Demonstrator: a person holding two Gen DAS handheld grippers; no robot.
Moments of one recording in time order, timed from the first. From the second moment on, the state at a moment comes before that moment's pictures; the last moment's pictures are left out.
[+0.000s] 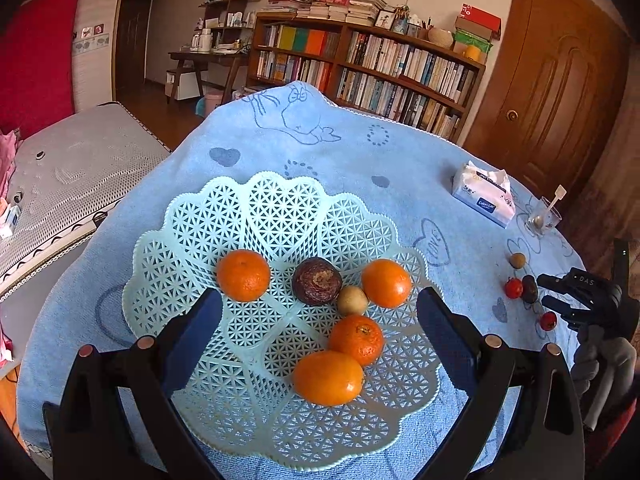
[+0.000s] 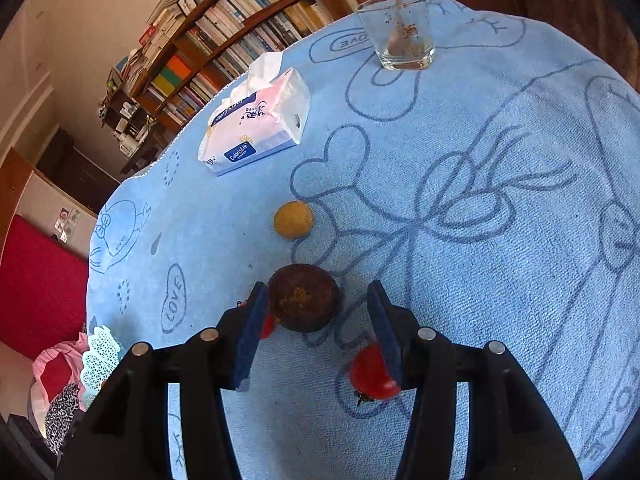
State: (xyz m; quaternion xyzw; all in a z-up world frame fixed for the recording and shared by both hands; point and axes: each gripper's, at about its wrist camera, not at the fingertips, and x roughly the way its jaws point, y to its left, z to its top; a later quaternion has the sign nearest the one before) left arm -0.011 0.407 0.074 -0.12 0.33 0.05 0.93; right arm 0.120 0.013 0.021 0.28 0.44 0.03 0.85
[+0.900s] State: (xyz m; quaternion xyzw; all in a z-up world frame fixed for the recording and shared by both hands) left arm -0.007 0.383 0.076 -0.11 0.34 0.03 0.93; right arm 0.128 0.025 0.031 0.20 0.42 0.03 0.89
